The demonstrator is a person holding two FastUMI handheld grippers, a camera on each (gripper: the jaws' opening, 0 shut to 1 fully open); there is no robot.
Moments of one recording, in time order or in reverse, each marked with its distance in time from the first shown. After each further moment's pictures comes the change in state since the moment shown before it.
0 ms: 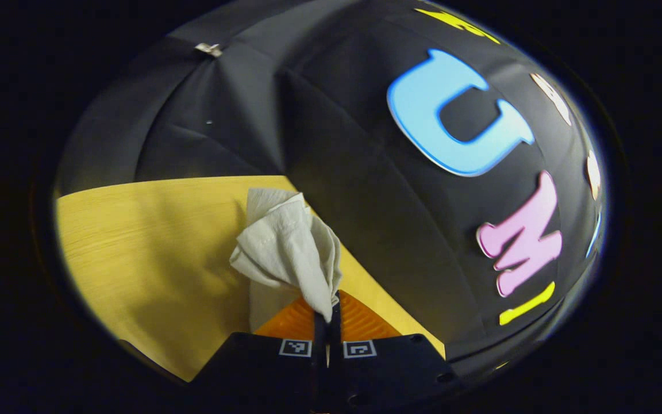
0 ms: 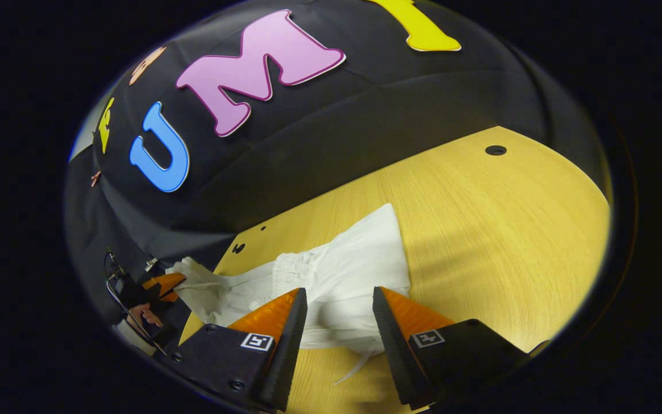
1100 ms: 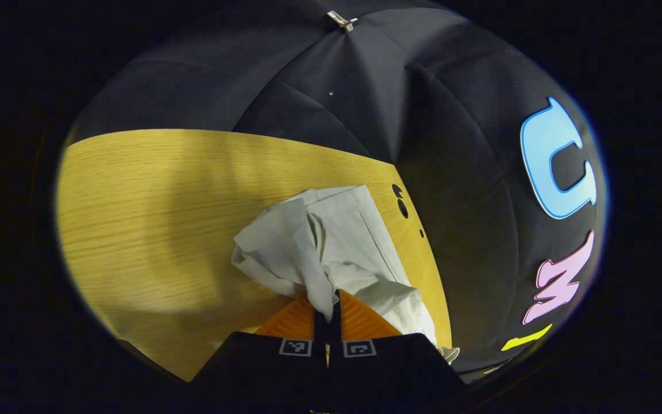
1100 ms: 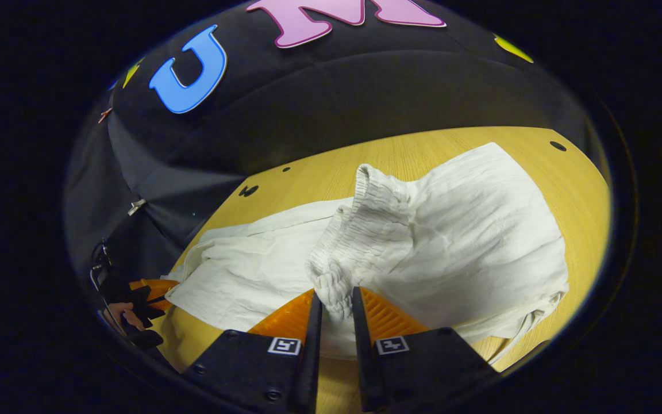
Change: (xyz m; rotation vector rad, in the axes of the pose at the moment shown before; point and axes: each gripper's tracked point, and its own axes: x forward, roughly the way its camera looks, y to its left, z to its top) left arm -0.049 0.204 -0.018 -0.331 0.072 0.309; right arm 0.091 0.115 -0.122 -0.178 0.166 0.030
